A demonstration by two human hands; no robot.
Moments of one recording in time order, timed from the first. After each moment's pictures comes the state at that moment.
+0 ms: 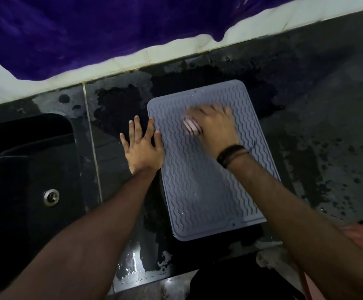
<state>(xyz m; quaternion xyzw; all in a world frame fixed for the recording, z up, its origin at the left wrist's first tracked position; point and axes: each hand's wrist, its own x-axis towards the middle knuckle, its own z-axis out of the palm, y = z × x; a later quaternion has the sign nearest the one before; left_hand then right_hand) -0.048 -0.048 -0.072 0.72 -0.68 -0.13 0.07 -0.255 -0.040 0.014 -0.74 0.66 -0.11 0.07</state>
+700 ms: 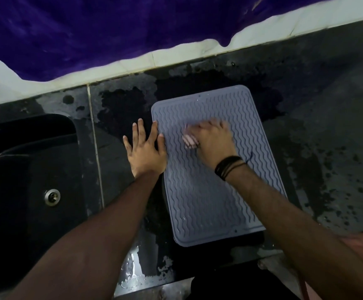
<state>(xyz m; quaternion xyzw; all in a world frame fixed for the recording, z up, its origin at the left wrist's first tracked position) -0.048 -0.049 -0.073 0.72 -0.68 -0.12 0.08 -0.239 -0.034 0.011 -0.75 0.66 -0.01 0.10</state>
